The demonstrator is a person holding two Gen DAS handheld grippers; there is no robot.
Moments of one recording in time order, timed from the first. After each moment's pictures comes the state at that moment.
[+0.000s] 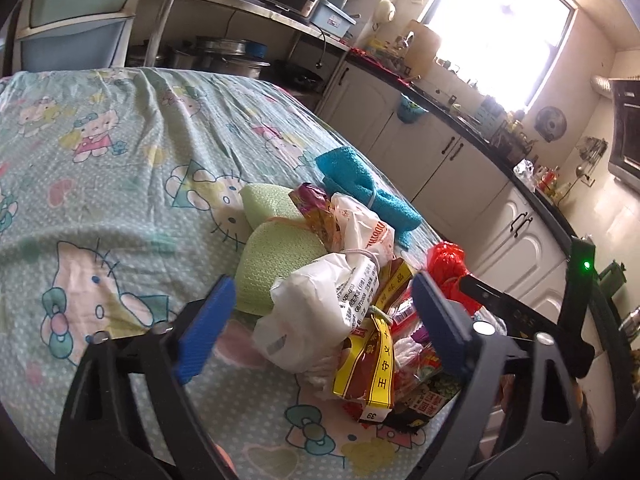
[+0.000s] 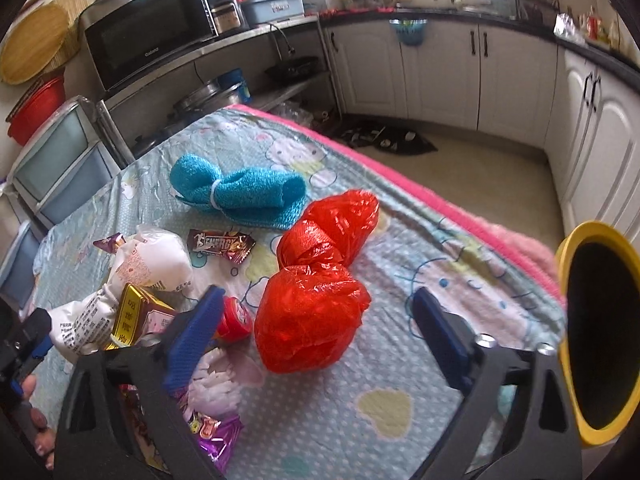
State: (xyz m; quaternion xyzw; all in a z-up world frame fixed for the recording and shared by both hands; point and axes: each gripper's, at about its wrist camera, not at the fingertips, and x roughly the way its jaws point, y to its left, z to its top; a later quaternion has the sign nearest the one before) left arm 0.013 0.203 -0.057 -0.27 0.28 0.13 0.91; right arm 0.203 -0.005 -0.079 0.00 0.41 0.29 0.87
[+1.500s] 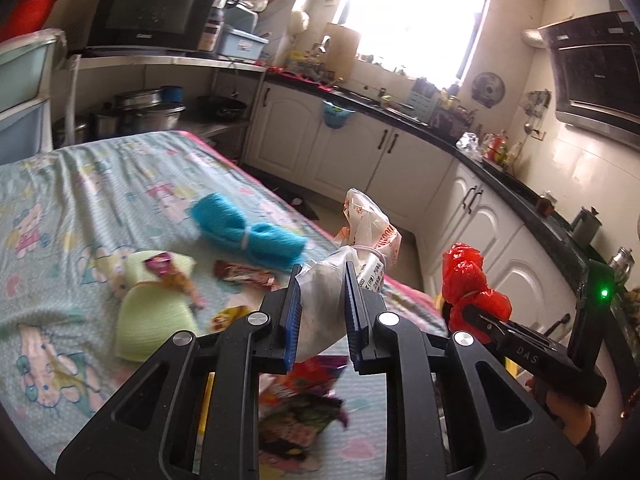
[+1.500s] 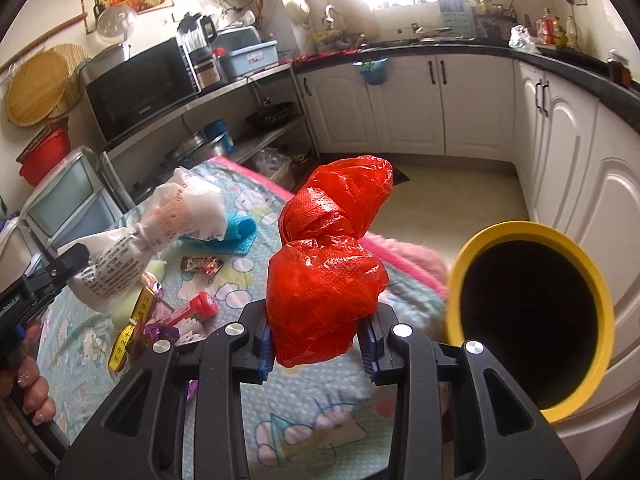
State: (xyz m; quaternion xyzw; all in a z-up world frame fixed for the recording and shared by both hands) left arm 0.058 0.106 0.008 -0.17 0.25 0.04 0.95; right arm 0.164 -0.131 -0.029 0.05 0.34 0.26 0.90
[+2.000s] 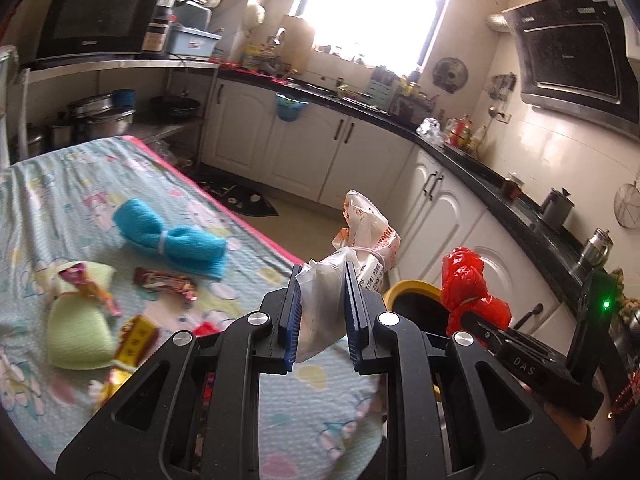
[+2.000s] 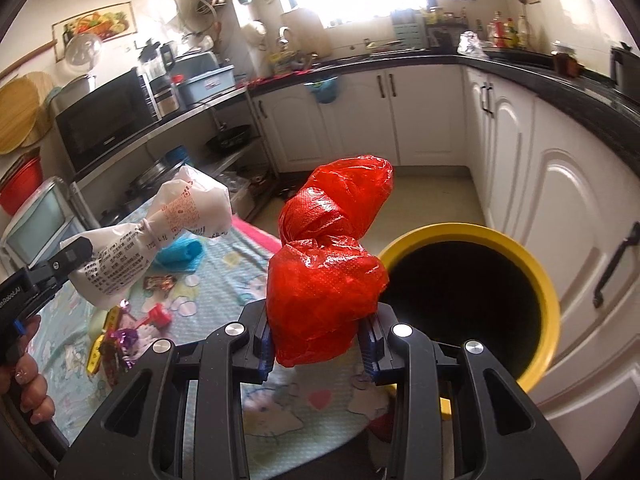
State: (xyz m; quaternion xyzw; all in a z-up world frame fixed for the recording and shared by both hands) left arm 0.094 0.044 0.013 -0.16 0.25 -0.03 0.95; right arm 0.153 -0.206 -0.024 0.07 0.32 0.19 0.93
